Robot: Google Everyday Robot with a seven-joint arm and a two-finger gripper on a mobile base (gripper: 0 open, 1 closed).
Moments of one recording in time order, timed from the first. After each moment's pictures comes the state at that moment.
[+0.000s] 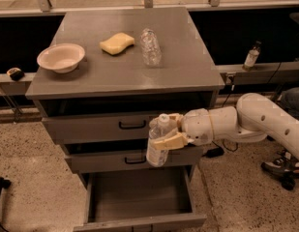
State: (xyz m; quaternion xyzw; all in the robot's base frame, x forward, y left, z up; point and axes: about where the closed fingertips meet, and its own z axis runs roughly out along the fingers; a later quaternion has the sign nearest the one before) arm 0.497 -0.028 0.759 -0.53 0.59 0.44 0.42
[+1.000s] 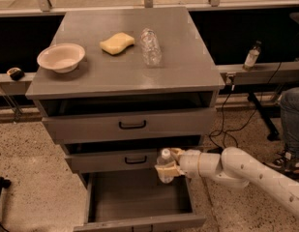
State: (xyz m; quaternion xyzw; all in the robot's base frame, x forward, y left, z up) arm 0.549 -0.062 0.530 -0.47 0.68 0.32 0.47
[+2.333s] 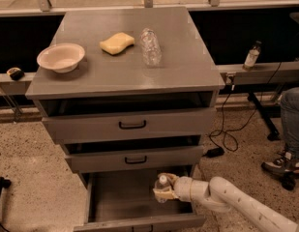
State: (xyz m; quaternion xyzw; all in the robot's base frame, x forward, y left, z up) arm 0.542 -0.058 0.347 -0.45 0.68 0.34 0.47
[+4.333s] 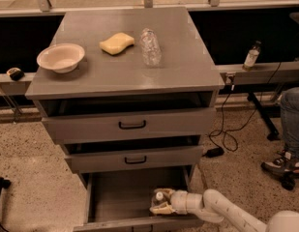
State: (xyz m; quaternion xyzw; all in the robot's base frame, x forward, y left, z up) arm 0.517 -0.048 0.237 -0.46 0.67 0.37 0.45
